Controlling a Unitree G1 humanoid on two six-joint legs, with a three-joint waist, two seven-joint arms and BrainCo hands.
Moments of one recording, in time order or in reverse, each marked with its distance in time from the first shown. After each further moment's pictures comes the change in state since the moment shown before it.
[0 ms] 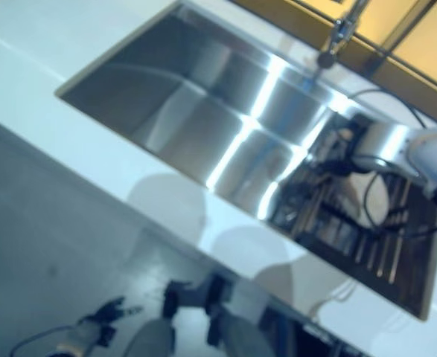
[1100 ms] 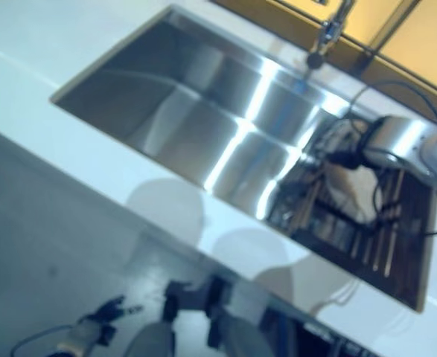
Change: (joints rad) left arm -0.007 -0.001 0.003 0.002 0.000 0.000 0.000; right arm 0.003 -0.046 -0.002 -0.006 0.060 0.086 -0.044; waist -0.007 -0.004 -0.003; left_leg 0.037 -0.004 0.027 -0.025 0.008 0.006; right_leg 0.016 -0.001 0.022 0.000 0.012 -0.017
